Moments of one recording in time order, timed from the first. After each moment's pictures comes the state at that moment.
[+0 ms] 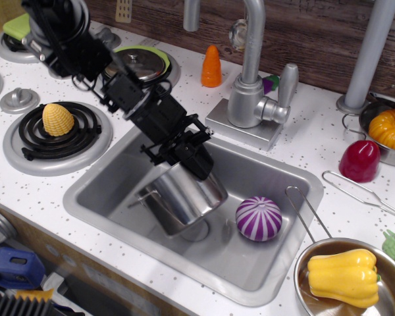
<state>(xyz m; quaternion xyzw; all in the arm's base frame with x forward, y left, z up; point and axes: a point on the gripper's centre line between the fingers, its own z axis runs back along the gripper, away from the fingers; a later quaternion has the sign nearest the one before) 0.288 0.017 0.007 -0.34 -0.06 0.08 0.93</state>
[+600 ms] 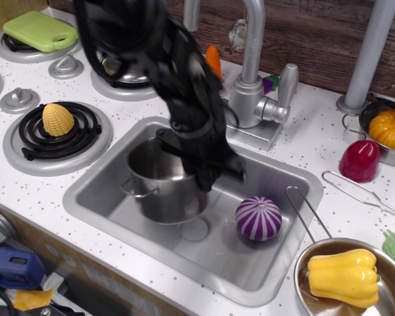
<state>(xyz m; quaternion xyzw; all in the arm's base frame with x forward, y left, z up) 0.281 0.000 0.008 0.02 -0.15 0.02 0.99</state>
